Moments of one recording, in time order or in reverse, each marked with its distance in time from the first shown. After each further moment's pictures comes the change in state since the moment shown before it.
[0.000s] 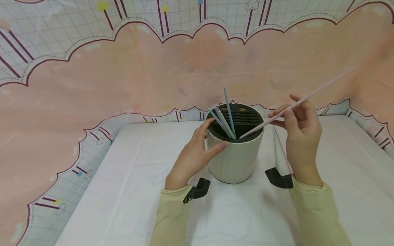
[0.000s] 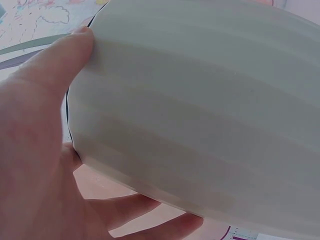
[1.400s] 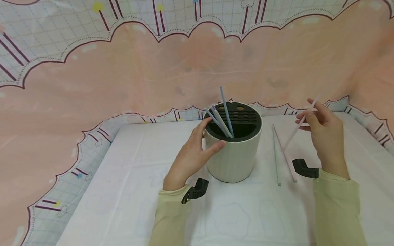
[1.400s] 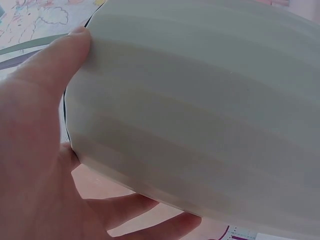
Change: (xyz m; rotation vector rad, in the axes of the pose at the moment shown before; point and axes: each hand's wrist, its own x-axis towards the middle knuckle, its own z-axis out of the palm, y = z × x) left_hand 0.000 -0.004 0.003 0.008 0.010 0.000; right_hand 0.020 0.034 -0.098 -0.442 0.053 0.359
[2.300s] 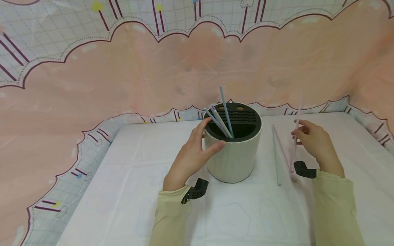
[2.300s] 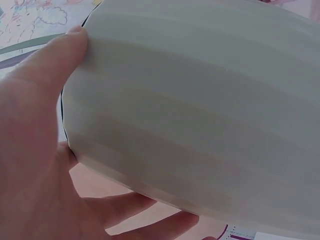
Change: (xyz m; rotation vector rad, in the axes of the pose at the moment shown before) left_hand -0.001 -0.001 0.000 -0.005 -0.001 0.009; right_hand 0.009 0.052 -0.012 -0.654 -0.323 0.161
